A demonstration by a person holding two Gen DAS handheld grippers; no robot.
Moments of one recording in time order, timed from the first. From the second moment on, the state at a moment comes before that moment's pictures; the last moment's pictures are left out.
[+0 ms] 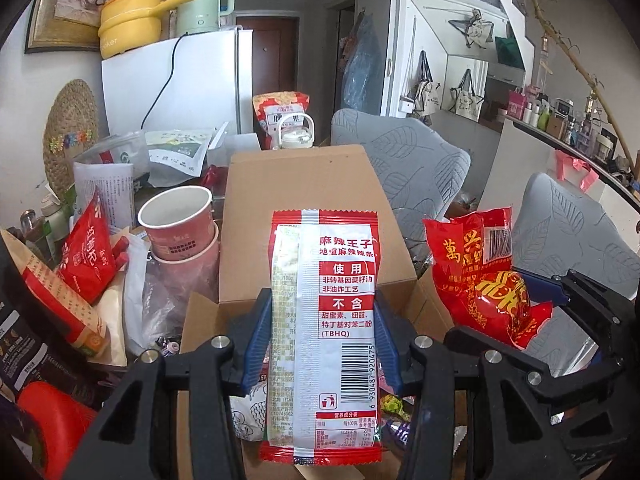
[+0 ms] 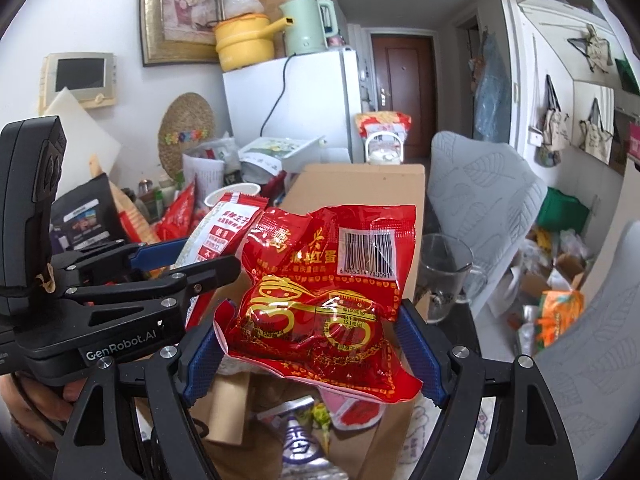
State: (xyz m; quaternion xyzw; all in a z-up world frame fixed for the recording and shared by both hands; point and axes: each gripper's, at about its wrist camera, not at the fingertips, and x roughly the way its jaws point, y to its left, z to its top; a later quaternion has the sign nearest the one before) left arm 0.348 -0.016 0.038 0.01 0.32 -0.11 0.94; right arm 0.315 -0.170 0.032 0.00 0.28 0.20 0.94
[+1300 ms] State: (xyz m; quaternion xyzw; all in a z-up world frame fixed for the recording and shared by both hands) left arm 0.428 -0.029 -0.057 0.08 0.51 -0.05 0.86; right arm 0.412 -0.146 -0.052 -0.08 0.50 0.17 0.84
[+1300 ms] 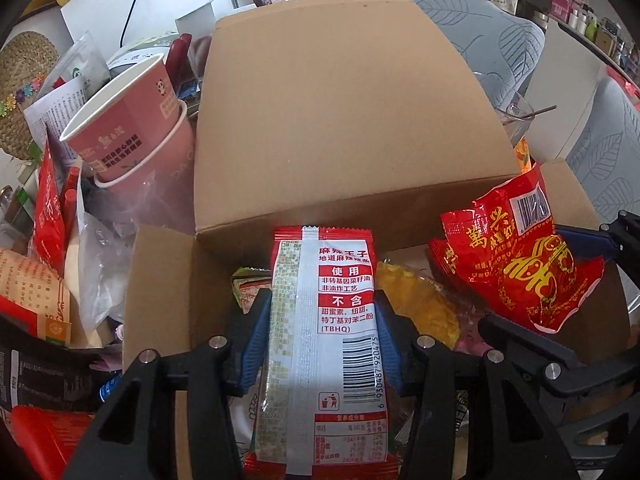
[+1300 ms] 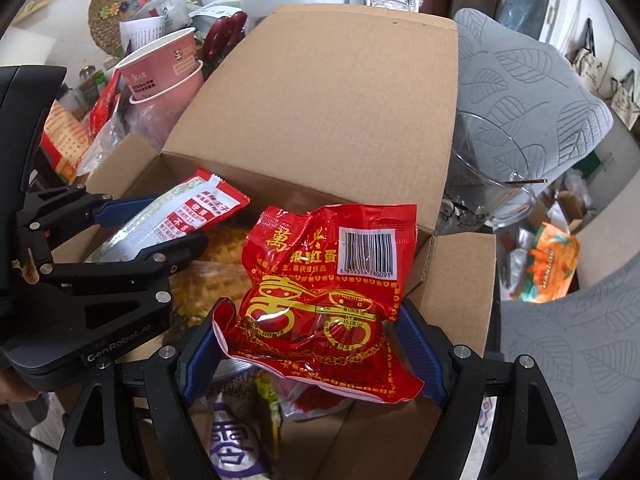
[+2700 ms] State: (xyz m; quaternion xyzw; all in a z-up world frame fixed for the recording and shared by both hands) left arm 0.356 -0.021 0.047 0.06 0.37 -0.02 0.93; right arm 0.345 -0.150 0.027 -0.08 0.36 0.14 0.92
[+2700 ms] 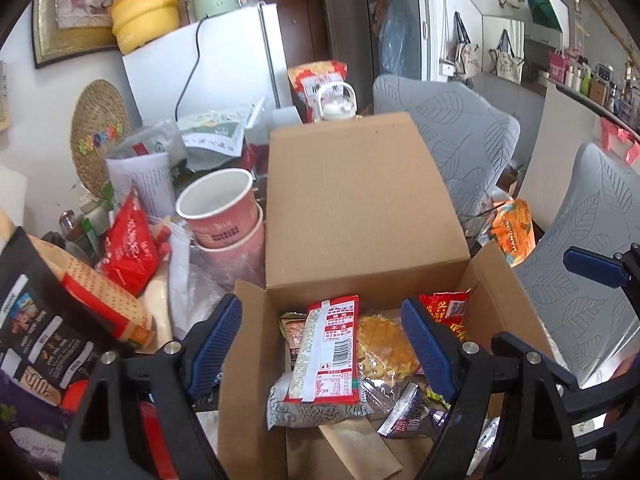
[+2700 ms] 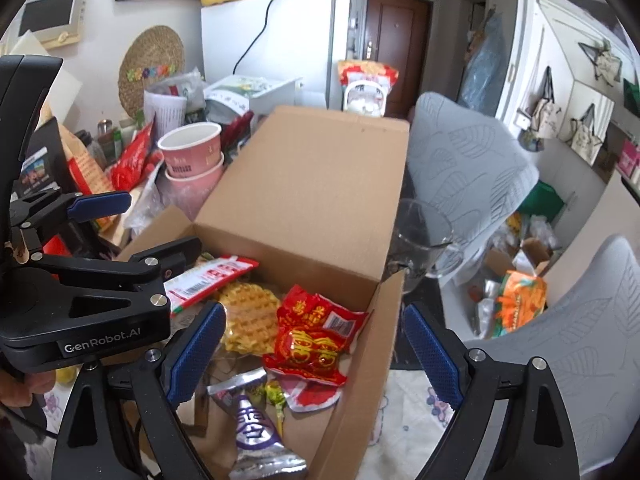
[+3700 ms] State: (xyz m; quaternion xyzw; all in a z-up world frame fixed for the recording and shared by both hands) left arm 0.143 0.001 0.149 0.04 0.23 -0.02 0.97; right arm 0.150 -0.172 0.138 -0.04 0.21 0.11 0.97
